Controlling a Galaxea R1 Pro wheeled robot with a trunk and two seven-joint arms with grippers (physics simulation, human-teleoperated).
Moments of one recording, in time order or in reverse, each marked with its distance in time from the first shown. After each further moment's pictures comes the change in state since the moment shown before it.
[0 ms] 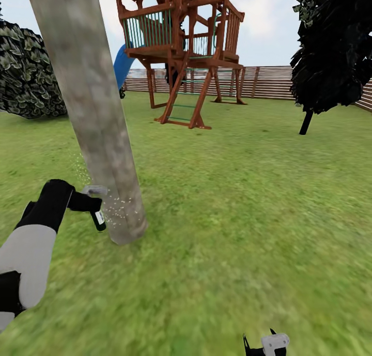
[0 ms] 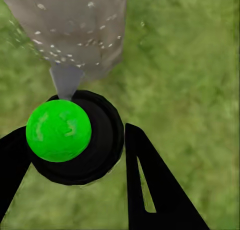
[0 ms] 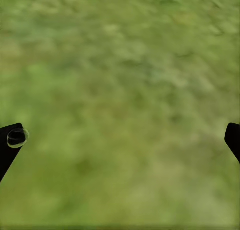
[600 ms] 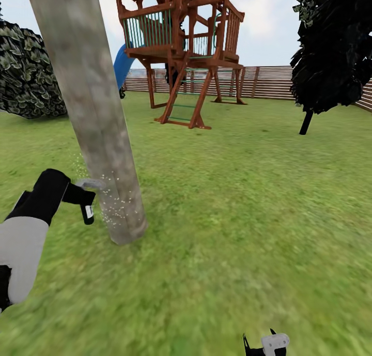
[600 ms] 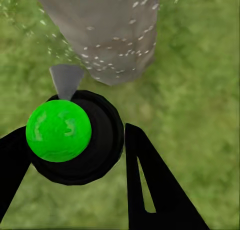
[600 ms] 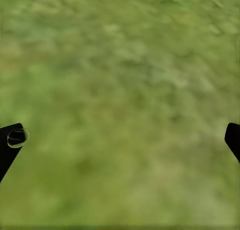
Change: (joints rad) left arm -0.050 0.063 -0.145 -0.012 -0.015 0.028 -0.004; right arm 0.000 0.000 0.000 0.000 0.000 0.000 0.000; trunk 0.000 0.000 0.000
